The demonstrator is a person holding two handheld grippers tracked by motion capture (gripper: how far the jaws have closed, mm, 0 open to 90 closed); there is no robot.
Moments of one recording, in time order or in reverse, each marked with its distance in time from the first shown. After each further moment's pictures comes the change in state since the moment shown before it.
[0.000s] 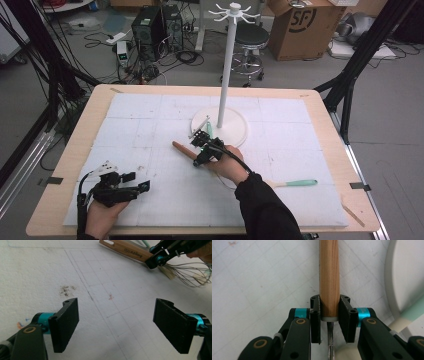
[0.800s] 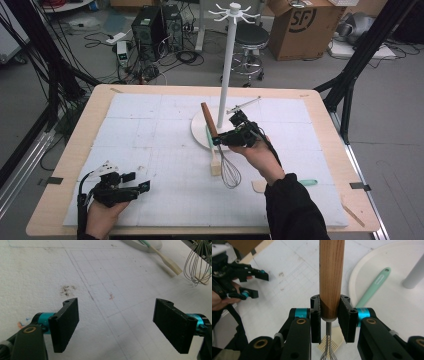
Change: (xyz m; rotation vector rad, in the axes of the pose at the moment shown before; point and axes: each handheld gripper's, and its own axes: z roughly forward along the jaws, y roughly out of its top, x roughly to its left) left arm -0.001 0.000 0.001 0.006 0.008 0.006; right arm -0.038 -0.041 -0.108 -0.378 0.148 0.130
